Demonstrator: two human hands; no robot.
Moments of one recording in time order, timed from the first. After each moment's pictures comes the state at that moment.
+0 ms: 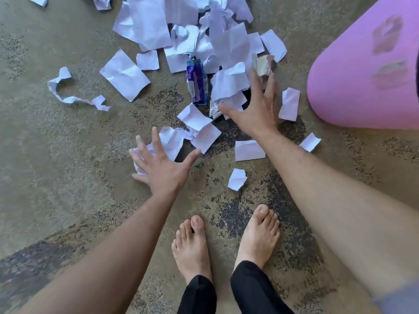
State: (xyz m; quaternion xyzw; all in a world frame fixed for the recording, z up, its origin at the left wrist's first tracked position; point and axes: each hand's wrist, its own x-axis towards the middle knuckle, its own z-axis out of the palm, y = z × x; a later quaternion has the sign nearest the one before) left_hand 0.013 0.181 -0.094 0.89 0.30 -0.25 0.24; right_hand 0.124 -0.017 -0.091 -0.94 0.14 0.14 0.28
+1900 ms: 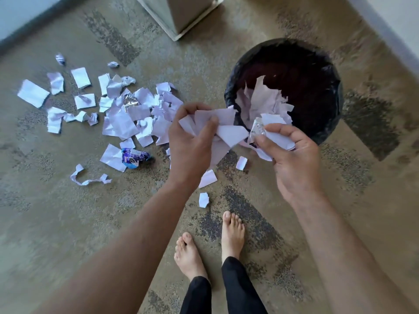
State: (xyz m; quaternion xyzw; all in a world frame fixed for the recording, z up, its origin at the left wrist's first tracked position) left_hand 0.143 0.011 0.209 0.69 0.09 -0.14 0.70; right_hand 0.068 -0.139 0.218 -0.57 0.39 -0.04 0.72
